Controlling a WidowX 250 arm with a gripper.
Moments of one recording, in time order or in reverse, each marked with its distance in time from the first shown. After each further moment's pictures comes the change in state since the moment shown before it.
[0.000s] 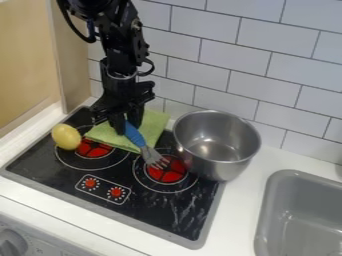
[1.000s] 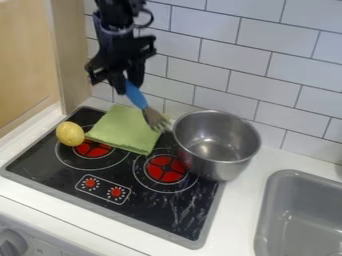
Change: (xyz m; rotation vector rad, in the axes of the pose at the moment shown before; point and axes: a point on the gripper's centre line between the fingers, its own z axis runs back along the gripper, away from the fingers) arm 0.011 -0.010 0.071 -0.145 -0.091 -0.011
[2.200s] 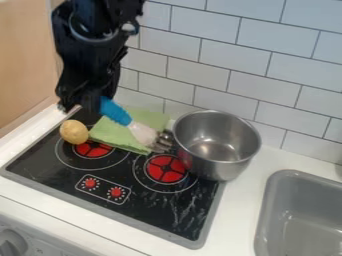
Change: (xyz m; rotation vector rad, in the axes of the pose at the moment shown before) arm -0.058 0.069 0.050 0.105 -0.190 0.389
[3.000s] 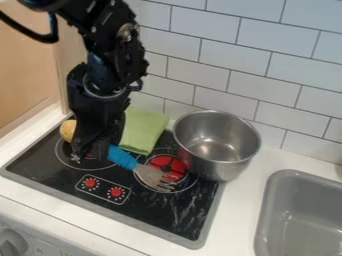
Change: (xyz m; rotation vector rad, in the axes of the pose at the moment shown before) arm -0.019 0.017 -0.052 0.114 0.092 0.076
